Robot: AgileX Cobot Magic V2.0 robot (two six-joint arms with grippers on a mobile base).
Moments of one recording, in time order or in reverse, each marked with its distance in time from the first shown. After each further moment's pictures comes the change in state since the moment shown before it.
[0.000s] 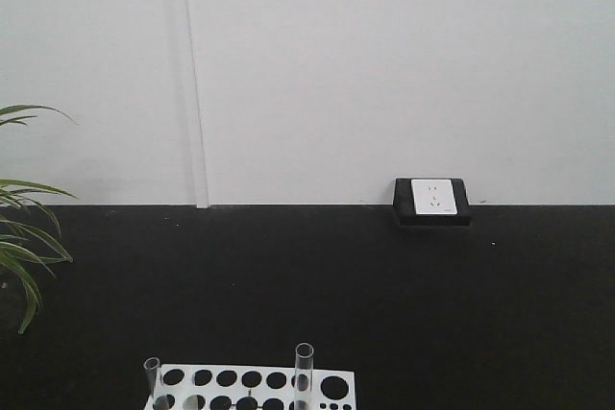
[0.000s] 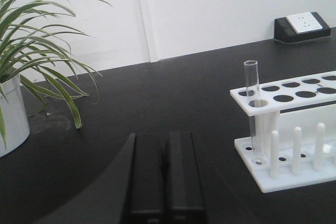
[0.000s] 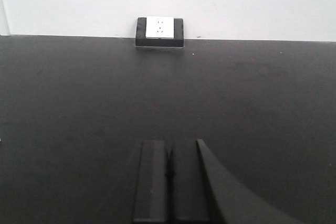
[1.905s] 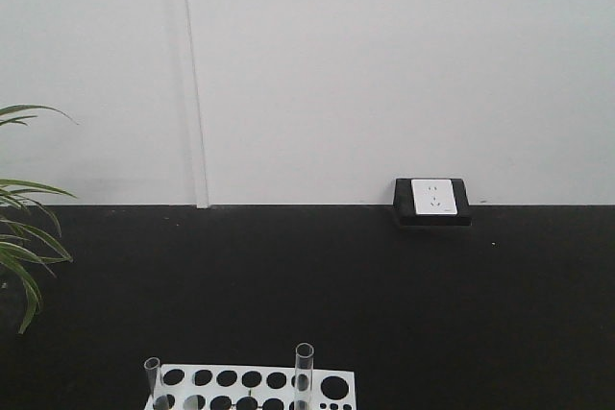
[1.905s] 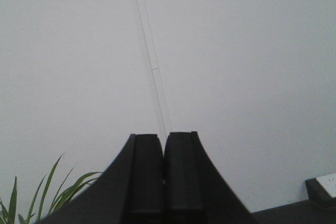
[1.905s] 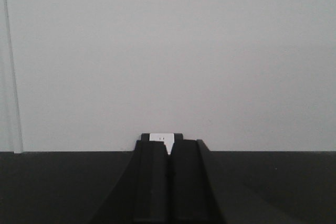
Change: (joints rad) left arm 0.000 0.215 -0.562 0.000 -0.078 0.078; right arm 0.000 0.278 -0.478 -0.015 -0.069 0.038
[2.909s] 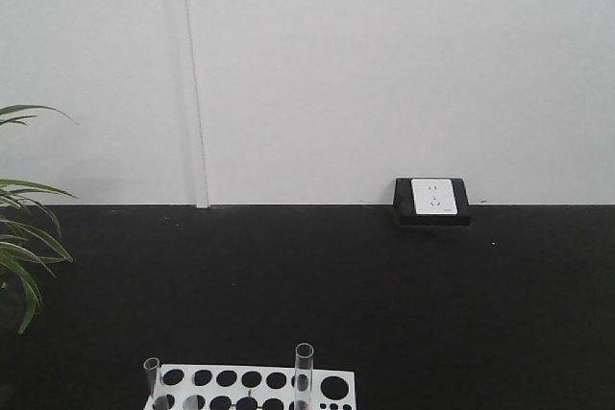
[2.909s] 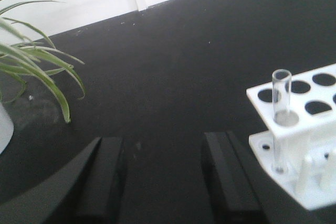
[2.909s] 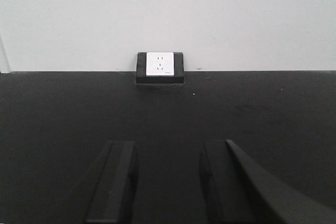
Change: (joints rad) left arm 0.000 0.616 0.153 0.000 -0.064 0.001; right arm 0.000 0.300 -0.027 -0.001 0.033 0.004
